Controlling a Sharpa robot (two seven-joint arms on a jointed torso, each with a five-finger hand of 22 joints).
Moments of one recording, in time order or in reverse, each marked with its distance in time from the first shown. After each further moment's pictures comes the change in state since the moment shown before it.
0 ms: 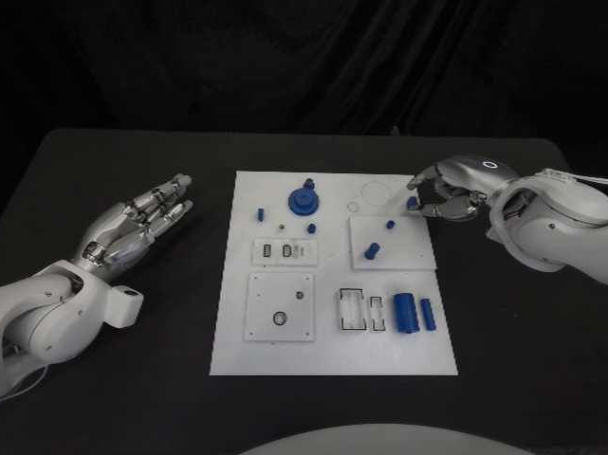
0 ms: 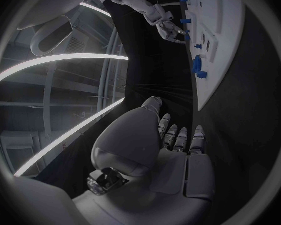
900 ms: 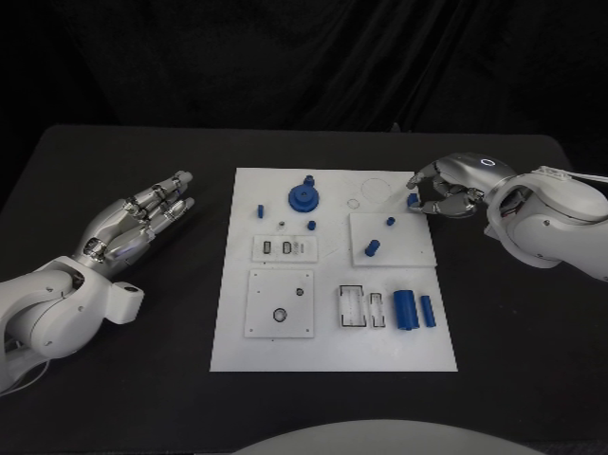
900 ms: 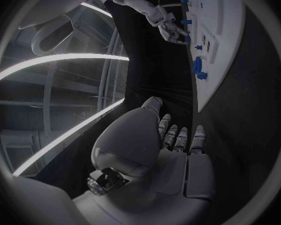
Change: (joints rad) left arm 0.000 0.007 0.000 -0.010 -0.001 0.017 0.000; left_hand 0.000 0.000 0.003 -0.003 0.000 -0.002 0.002 0.000 0.000 0.000 0.000 0.000 0.000 0.004 0.011 0.000 0.000 0.000 0.005 0.012 0.004 0.002; right arm -0.010 0.019 0.000 -0.023 0.001 -0.003 -0.001; right_hand 0.056 0.005 0.000 -0.011 0.091 0.023 -0.001 0.012 0.010 0.000 0.000 0.000 0.000 0.000 0.000 -0.004 0.000 0.000 0.000 0.000 -0.013 0.000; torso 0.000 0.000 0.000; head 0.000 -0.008
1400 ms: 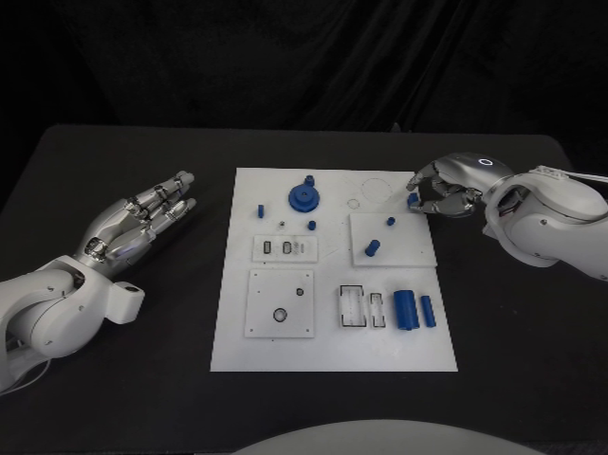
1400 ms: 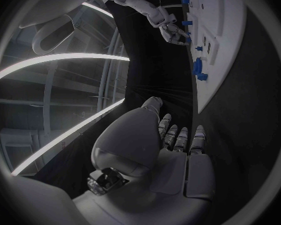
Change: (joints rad) left arm 0.000 0.003 0.000 -0.005 0.000 0.014 0.000; left_hand 0.000 0.000 0.003 -0.003 0.000 0.006 0.013 0.000 0.000 0.004 0.004 0.000 0.000 0.000 0.007 0.000 0.000 0.000 0.000 0.007 0.000 0.000; right arm -0.001 0.012 0.000 -0.012 0.000 0.001 -0.001; right_hand 0.027 -0.001 0.006 -0.011 0.017 0.041 -0.001 0.026 0.024 0.000 0.000 0.000 0.001 0.000 0.000 -0.015 0.000 0.000 0.000 0.000 -0.010 0.000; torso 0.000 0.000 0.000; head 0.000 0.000
